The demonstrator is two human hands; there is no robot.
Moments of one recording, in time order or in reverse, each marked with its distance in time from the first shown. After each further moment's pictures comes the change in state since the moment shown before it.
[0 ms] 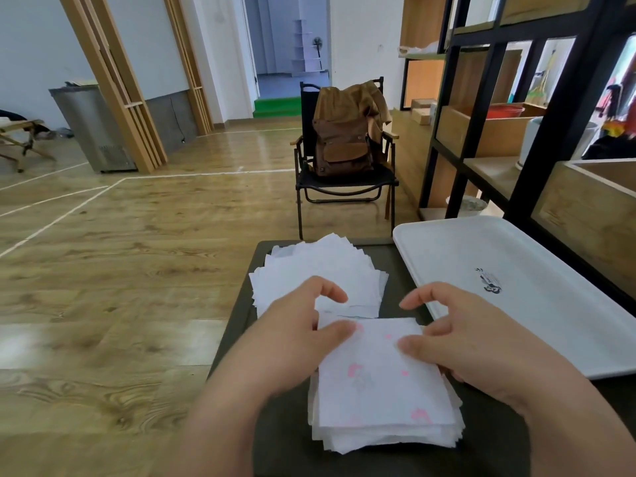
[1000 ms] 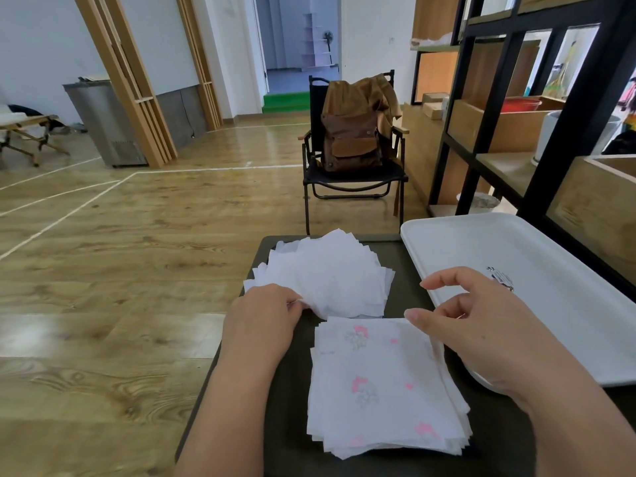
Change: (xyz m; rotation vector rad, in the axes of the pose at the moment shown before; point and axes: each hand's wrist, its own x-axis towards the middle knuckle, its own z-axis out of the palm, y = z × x) left_hand 0.050 -0.056 0.010 0.588 0.379 -0.061; right_hand 0.022 0.016 0.004 -0.060 0.247 -0.049
